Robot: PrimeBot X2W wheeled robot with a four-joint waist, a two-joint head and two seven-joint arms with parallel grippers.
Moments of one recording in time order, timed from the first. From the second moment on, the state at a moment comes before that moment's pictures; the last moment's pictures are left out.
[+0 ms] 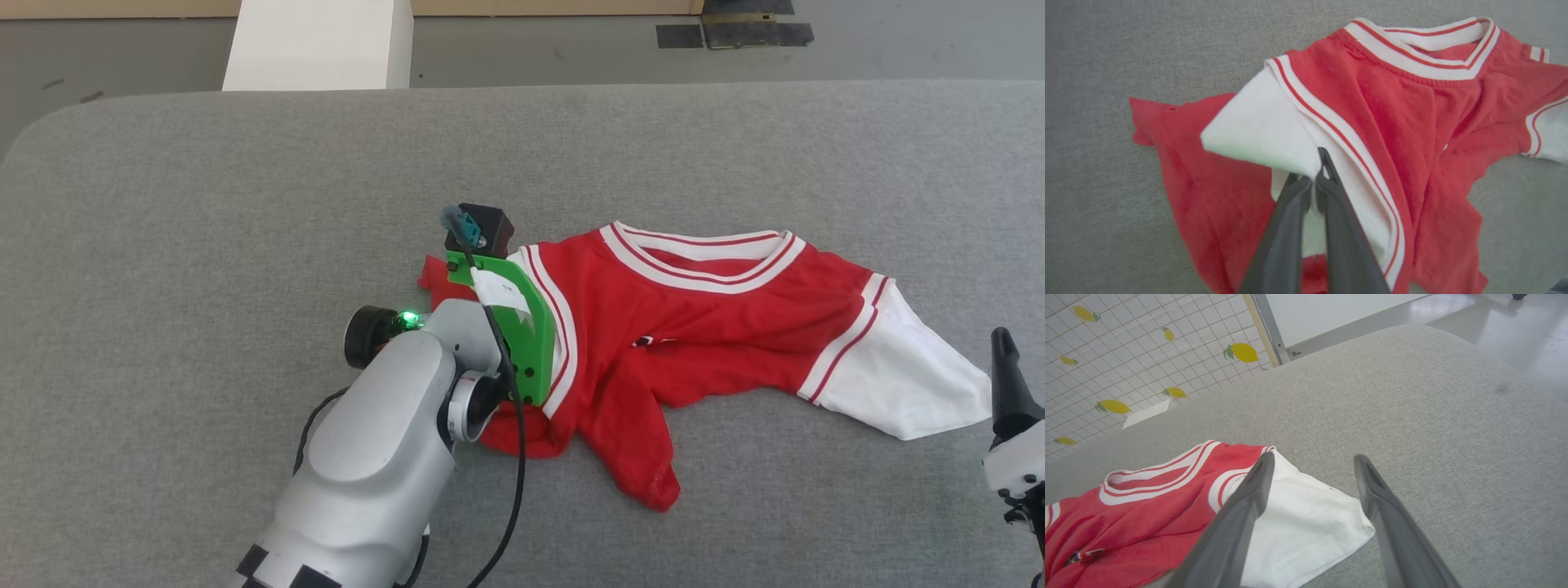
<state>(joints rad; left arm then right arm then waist) -0.65 0.05 -0.55 0.47 -0.54 0.11 0.60 -0.10 -0.06 -0.44 0.01 0.33 0.13 0.28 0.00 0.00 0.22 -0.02</state>
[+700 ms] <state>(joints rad) -0.40 0.25 -0.33 0.28 -0.58 0.35 0.52 -0.10 -0.06 -0.40 0.02 0.32 0.13 0.29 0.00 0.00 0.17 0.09</state>
